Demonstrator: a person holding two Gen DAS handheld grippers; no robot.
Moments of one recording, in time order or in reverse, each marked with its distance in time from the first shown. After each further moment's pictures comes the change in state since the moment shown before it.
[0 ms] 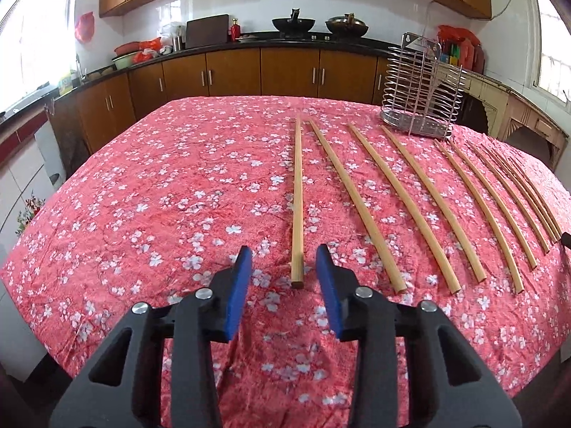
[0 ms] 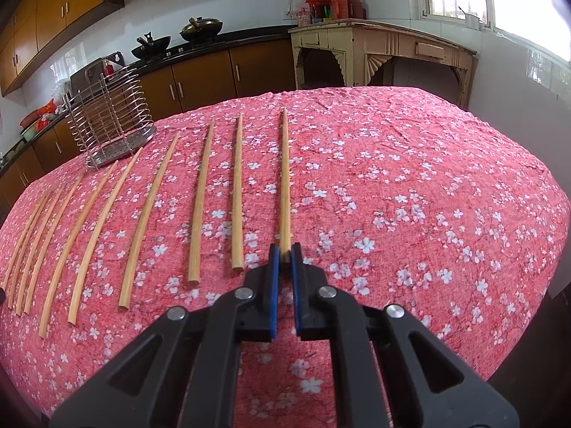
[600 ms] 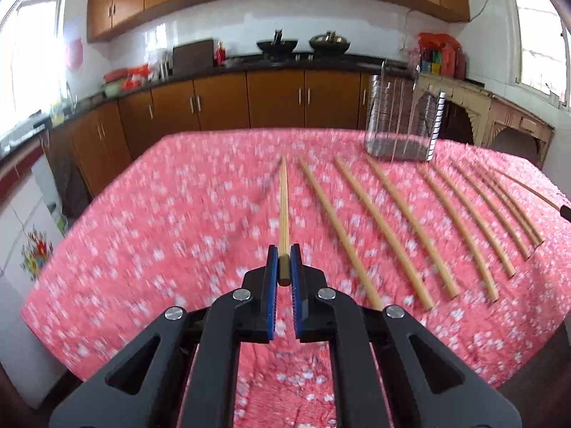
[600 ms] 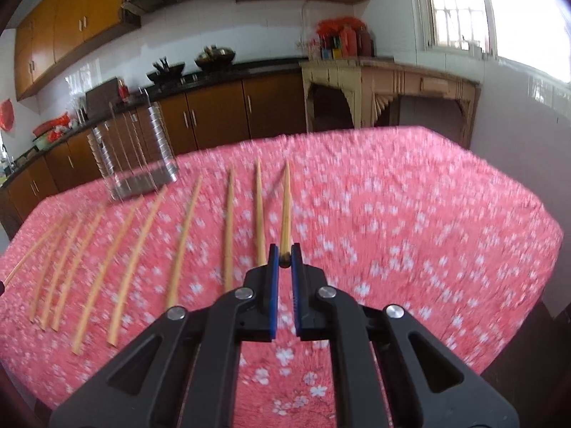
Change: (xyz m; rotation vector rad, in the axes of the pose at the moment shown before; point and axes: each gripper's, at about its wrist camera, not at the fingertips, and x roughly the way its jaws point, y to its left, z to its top) left arm -0.040 0.004 0.030 0.080 -0.090 -0.026; right arm -0.048 0.011 0.028 -0.033 -0.146 0.035
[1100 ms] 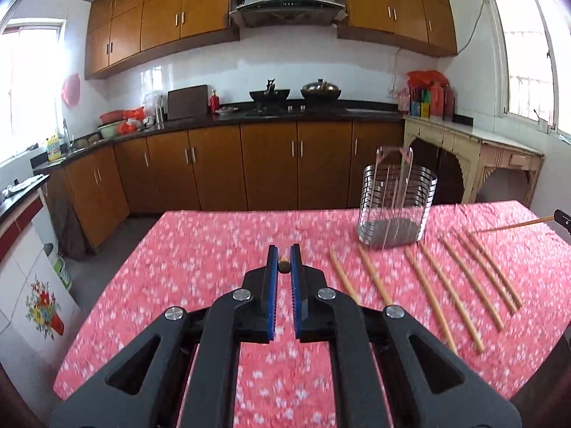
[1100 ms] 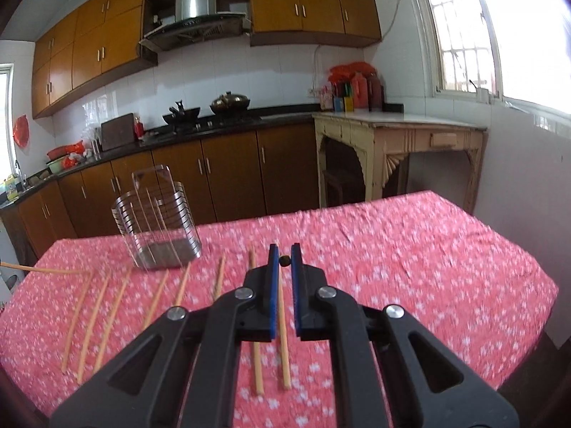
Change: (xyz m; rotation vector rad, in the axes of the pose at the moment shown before) left arm -0.020 0.006 0.092 0.015 -0.164 -0.030; right arm -0.028 0.015 0.081 -0.023 -0.166 0.045
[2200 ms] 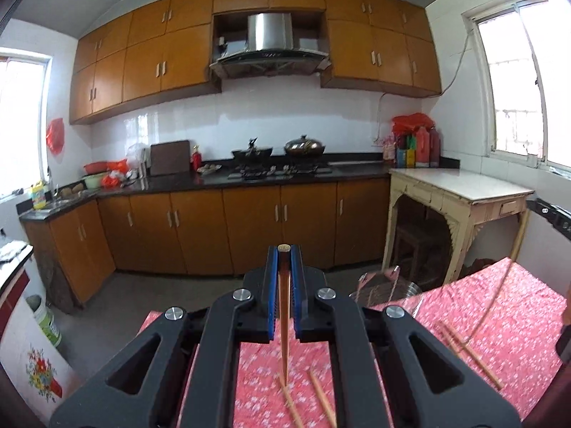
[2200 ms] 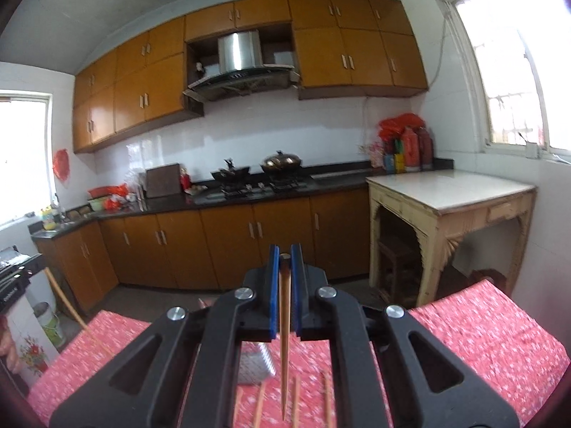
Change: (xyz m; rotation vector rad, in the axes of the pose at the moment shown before) left arm 0.007 -0.027 0.148 0.029 -0.187 -0.068; right arm 0.005 0.073 0.165 -0.023 -0.198 0.202
